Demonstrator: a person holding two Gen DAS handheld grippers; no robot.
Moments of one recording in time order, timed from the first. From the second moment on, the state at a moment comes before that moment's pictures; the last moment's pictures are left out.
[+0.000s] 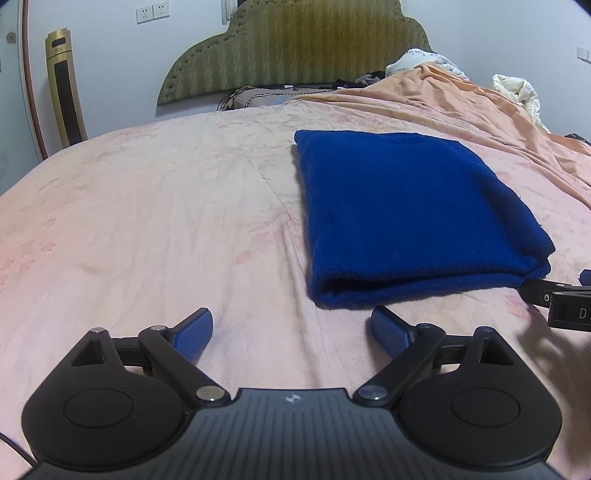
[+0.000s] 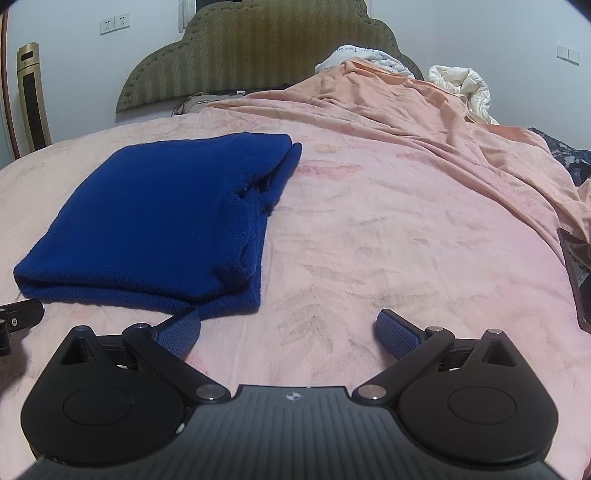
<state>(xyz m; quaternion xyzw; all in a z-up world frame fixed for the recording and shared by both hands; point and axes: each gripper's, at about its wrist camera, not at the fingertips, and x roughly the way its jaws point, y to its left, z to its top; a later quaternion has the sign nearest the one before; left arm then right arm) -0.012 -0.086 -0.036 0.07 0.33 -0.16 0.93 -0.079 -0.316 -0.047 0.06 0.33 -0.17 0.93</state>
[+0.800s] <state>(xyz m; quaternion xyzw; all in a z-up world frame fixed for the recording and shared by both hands) -0.012 -0.086 -0.038 0.08 0.34 -0.16 0.92 -0.084 -0.308 -0.048 0.05 0.33 -0.19 0.92</state>
